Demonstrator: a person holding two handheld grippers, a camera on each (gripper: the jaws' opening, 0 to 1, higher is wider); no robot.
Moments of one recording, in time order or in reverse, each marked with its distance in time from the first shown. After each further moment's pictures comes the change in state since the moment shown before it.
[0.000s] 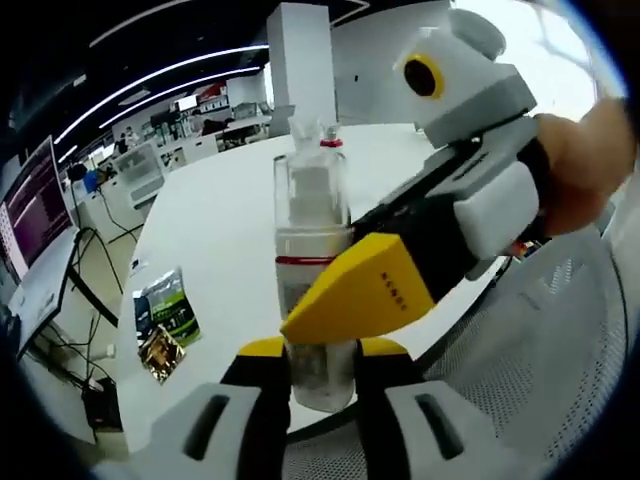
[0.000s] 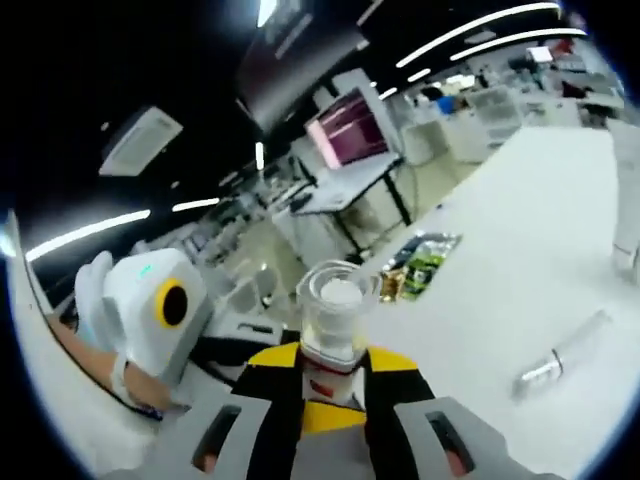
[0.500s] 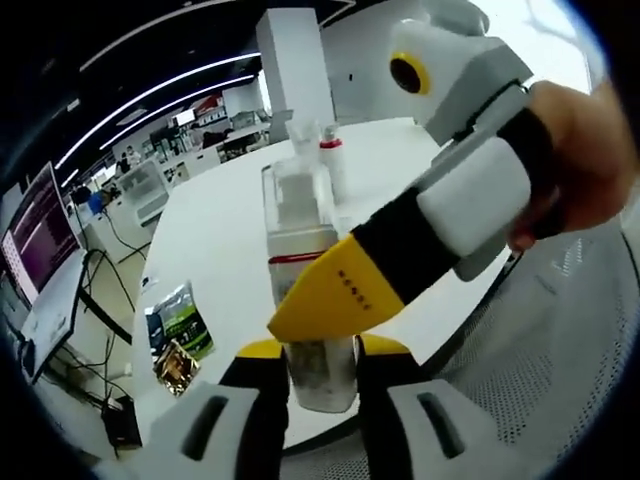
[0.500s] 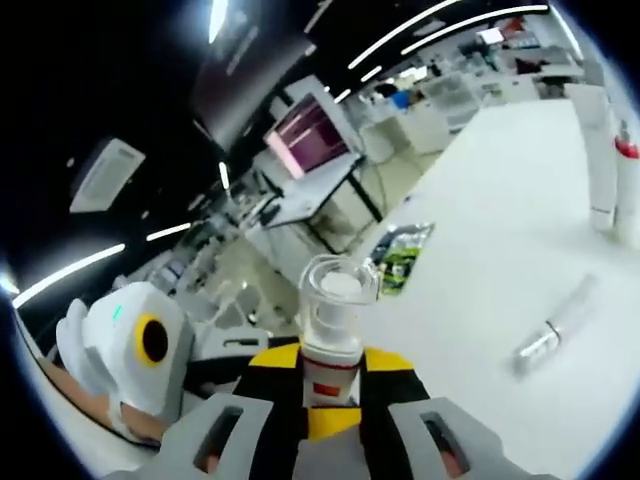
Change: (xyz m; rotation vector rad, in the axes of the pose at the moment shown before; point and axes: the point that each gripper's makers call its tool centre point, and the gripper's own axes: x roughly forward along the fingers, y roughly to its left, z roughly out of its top) left arm 0.002 0.002 0.004 0.108 -0.031 0.034; right arm 0.001 -0.006 0.004 0.027 -0.017 -0.040
